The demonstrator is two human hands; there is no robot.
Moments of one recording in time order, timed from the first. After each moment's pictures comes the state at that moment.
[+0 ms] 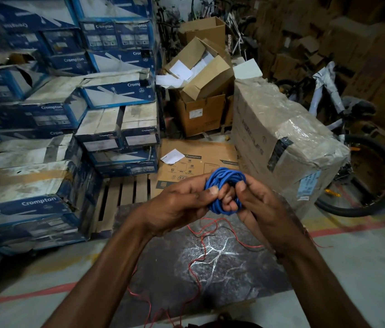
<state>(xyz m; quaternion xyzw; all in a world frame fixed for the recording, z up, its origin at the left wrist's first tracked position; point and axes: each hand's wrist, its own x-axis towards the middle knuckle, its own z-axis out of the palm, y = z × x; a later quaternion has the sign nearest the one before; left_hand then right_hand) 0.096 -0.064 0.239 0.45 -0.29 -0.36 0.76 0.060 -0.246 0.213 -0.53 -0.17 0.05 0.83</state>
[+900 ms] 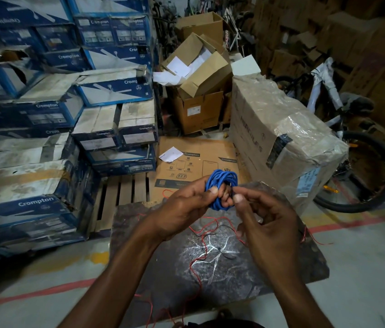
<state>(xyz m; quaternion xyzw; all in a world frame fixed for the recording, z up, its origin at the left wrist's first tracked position) 0.105 -0.070 0.209 0.52 -0.27 -0.29 0.76 0.027 -0.220 0.205 -0.72 0.07 -0.21 0.66</state>
